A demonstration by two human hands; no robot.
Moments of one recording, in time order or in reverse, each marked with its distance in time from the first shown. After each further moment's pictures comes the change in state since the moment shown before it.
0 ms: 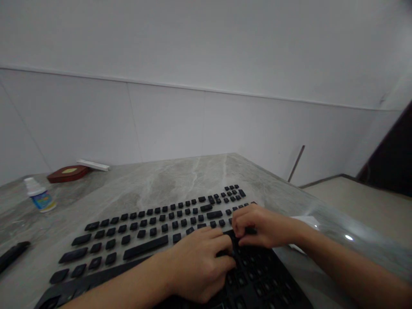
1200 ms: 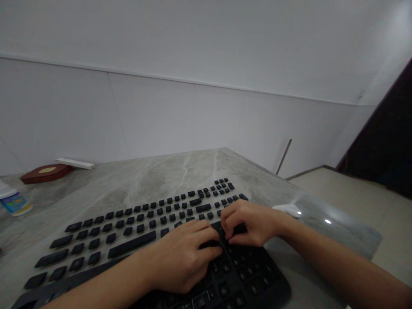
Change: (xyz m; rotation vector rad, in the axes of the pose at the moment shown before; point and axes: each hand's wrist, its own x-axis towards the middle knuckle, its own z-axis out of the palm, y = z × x) left_hand -0.004 0.000 -0.002 -0.089 0.039 0.004; right_hand -0.007 -0.003 0.006 0.107 -0.013 -0.154
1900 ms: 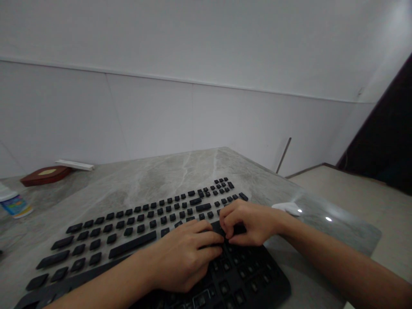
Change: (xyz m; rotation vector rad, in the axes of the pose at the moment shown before) left_hand 0.000 0.000 0.002 -0.001 0.051 0.046; right_hand 0.001 0.000 0.002 0.023 0.002 0.000
